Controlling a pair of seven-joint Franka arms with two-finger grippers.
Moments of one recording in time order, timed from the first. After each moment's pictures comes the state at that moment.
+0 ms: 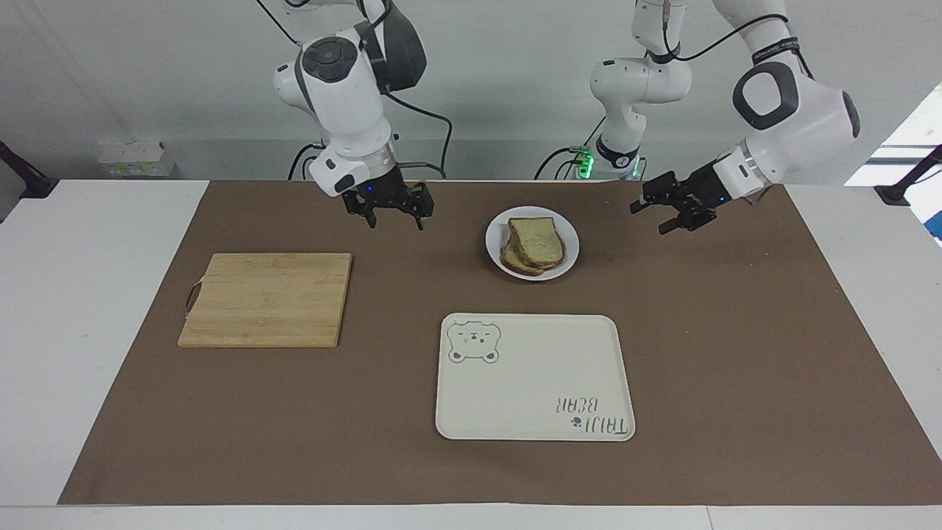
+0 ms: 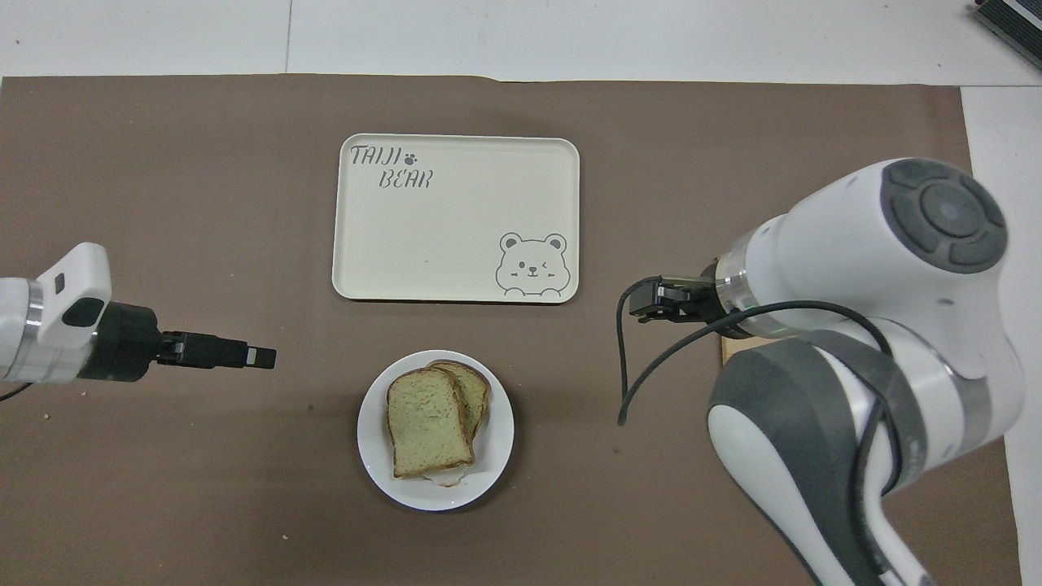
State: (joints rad) left arm -0.08 -0.15 0.10 -2.21 -0.70 1.83 0.43; right arm 0.43 0.00 -0.13 -1.81 0.13 1.79 0.42
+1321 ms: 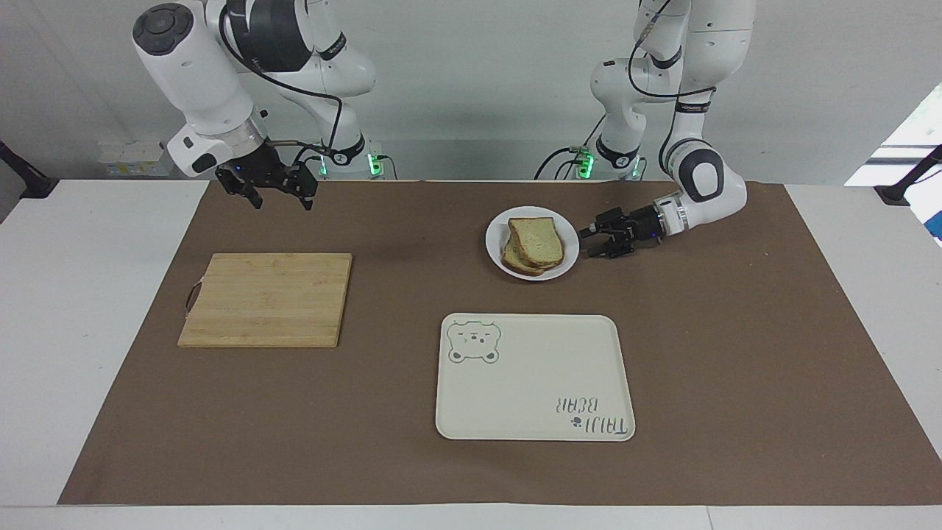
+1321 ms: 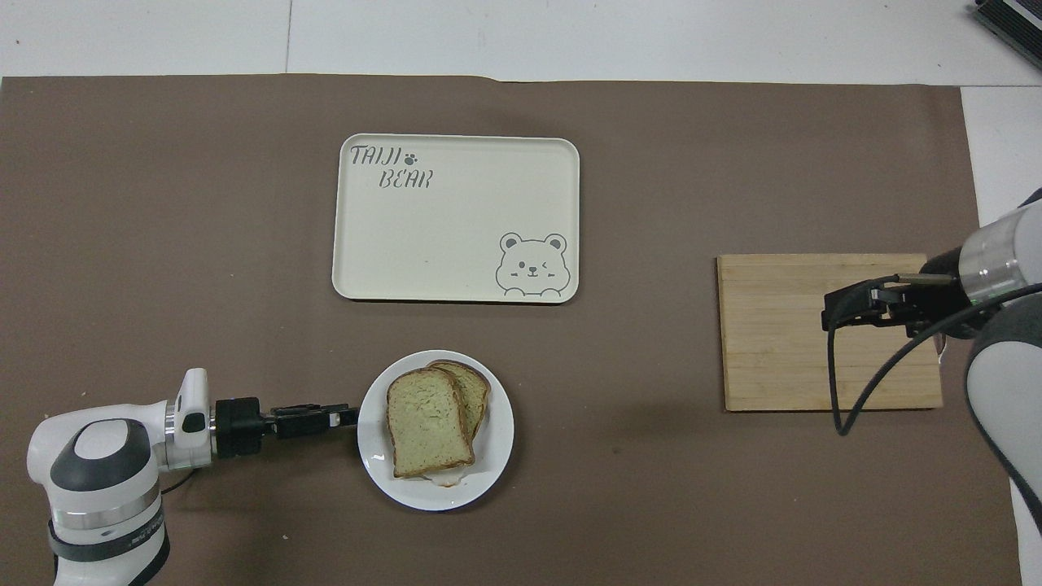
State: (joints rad) left arm -0.06 0.00 0.09 -2.64 -1.38 1.95 1.14; right arm 0.15 -0.08 -0.12 -1.79 0.05 1.61 0.12
